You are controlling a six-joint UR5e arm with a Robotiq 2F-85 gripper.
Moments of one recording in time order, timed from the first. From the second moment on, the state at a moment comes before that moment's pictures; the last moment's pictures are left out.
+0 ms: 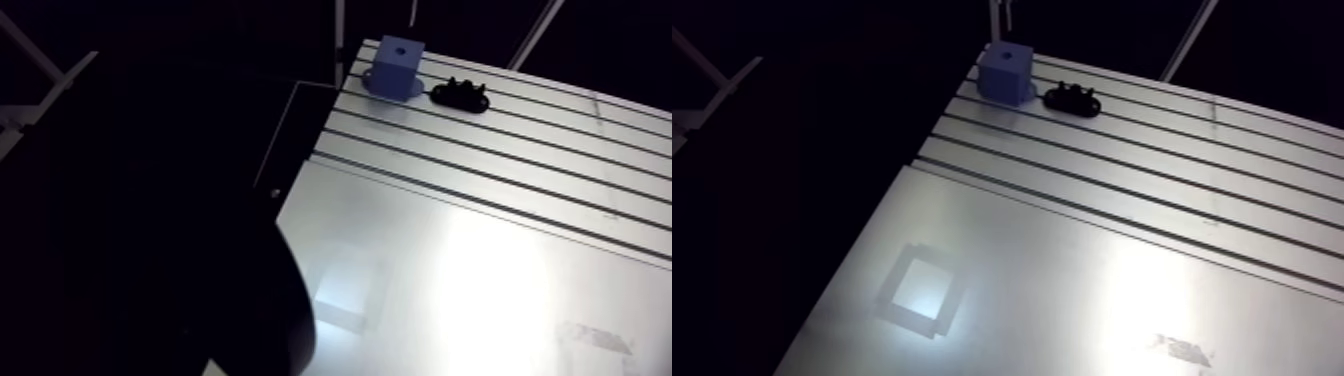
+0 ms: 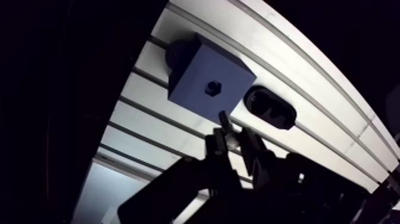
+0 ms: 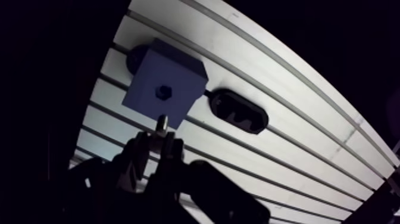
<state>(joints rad) 0.31 -0.96 1.19 -1.66 -1.68 -1.80</state>
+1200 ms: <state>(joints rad) 0.32 -0.91 1.17 -1.67 -1.68 -1.80</state>
